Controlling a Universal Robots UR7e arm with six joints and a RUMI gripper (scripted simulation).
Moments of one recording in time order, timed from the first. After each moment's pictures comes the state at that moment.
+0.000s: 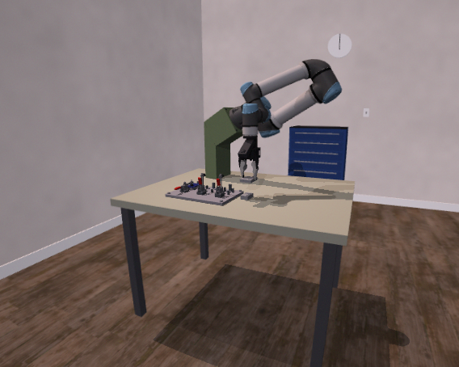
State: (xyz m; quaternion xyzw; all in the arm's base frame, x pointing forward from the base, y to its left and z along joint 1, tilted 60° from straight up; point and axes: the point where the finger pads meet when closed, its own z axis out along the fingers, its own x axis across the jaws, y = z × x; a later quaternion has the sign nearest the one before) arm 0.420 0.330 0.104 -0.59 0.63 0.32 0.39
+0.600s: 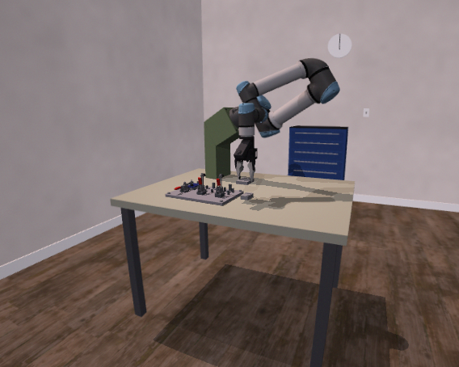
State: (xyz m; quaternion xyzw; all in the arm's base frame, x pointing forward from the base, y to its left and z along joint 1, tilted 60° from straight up) arm 0.462 0.326 0.107 -0.59 0.63 0.32 0.39
